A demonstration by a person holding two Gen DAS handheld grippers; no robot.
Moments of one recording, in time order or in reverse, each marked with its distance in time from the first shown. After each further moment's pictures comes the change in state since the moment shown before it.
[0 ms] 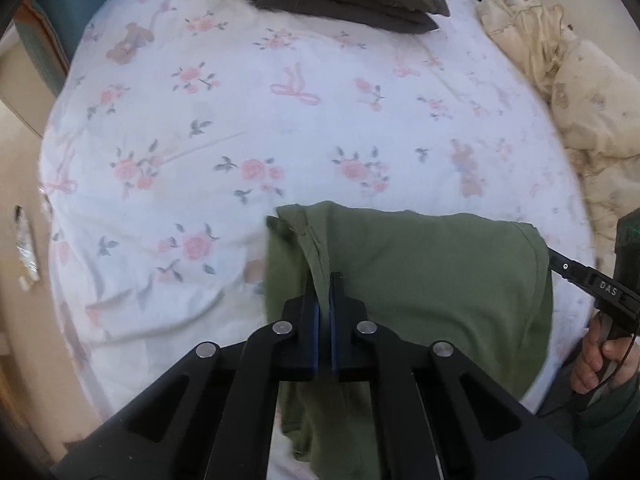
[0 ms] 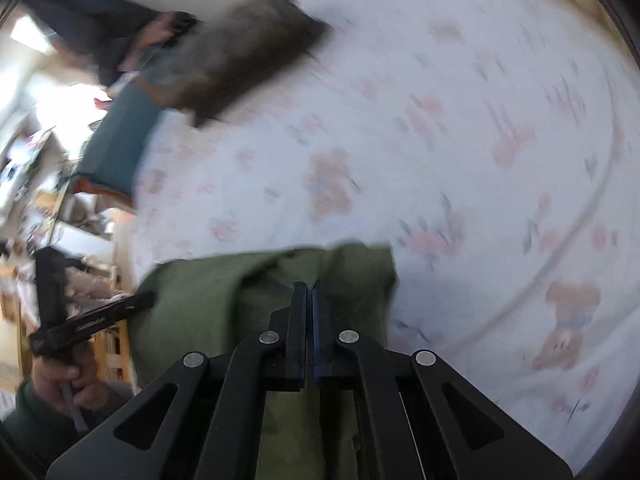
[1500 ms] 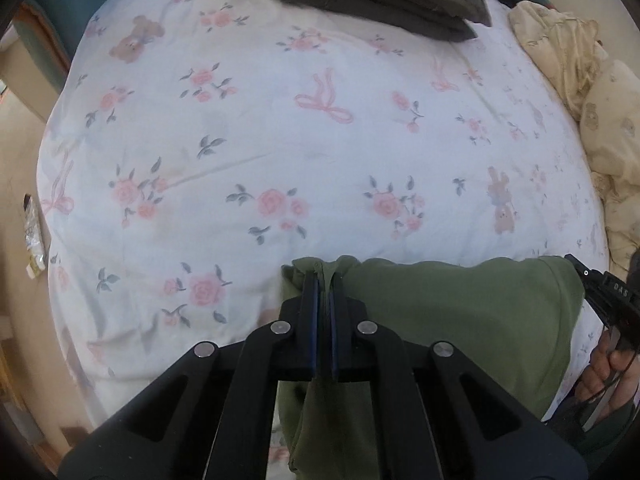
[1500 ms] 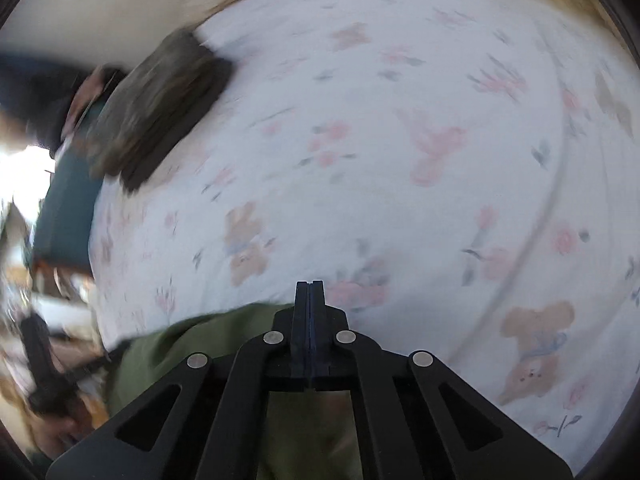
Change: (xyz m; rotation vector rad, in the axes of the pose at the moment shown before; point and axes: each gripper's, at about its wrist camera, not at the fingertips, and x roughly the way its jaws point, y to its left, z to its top) left arm 0.022 0.010 0.031 -0.071 0.005 0.038; right arm -0.003 -0.052 0.028 0.237 -0.114 -0.015
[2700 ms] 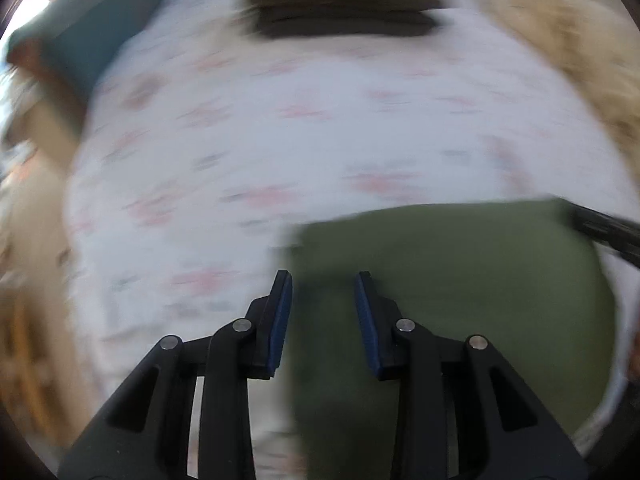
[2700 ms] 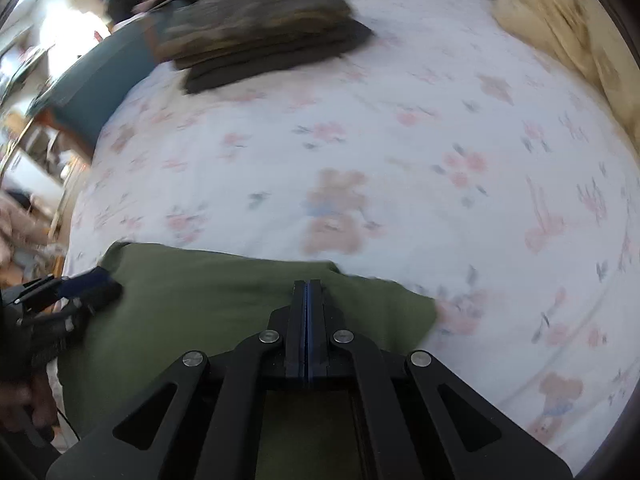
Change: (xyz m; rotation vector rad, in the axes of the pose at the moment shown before) left arm 0.006 -0.020 -0.044 0.115 -0.147 0.228; right arm 0.031 0.086 -0.041 -0.492 0.029 -0.082
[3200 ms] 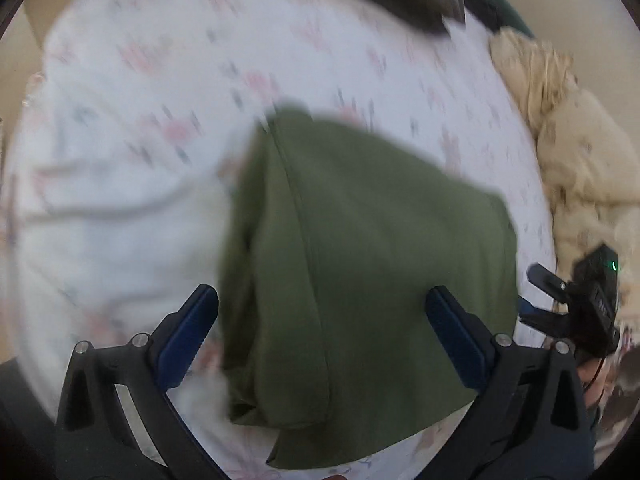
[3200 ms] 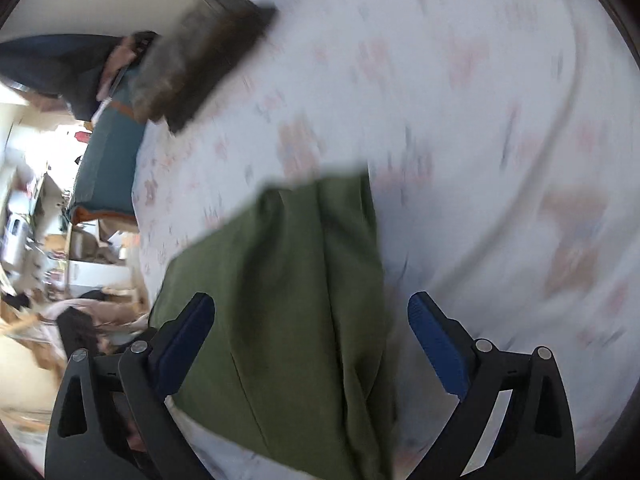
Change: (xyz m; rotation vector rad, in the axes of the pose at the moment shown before) left arm -0.005 0.019 -0.045 -0.270 0.182 -0.417; right arm -0.014 -0.051 -0.053 0.447 0.194 0.308
